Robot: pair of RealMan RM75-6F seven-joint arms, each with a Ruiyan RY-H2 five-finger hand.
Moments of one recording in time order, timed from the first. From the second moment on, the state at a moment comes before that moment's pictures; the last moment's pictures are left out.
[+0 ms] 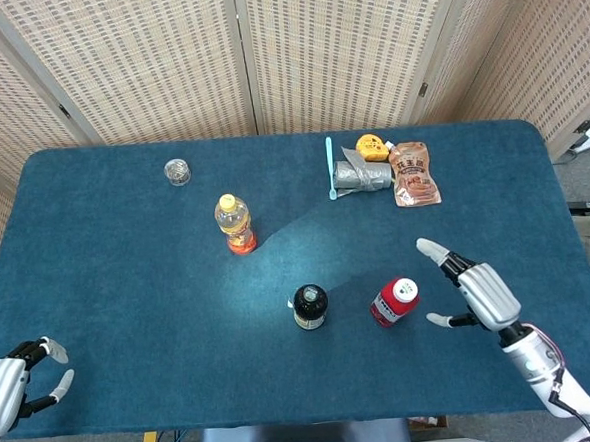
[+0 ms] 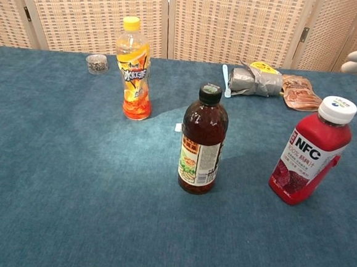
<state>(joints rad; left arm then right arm) -0.05 -1.06 0.03 -1.65 1.62 1.53 -0.16 0.36 -1.26 -0.03 -1.44 -1.66 1.40 0.37</state>
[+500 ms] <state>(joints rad) -0.11 -1.09 -0.01 -1.67 1.60 1.47 -0.21 0.20 -1.19 -0.04 -1.50 -1.72 1.62 0.24</state>
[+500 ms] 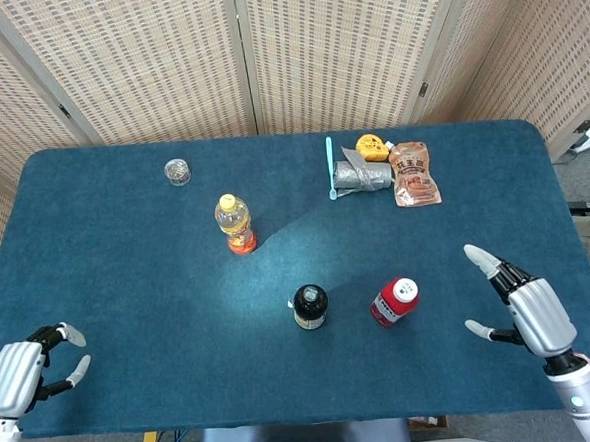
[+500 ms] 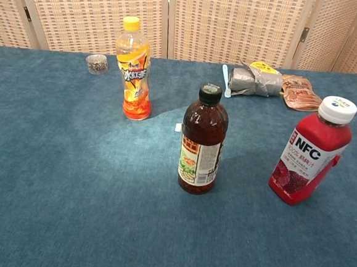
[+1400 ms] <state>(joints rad) -0.36 -1.19 -0.20 -1.69 1.38 1.22 -0.19 0.16 -1.21 -0.04 -1.45 -1.73 1.61 0.24</state>
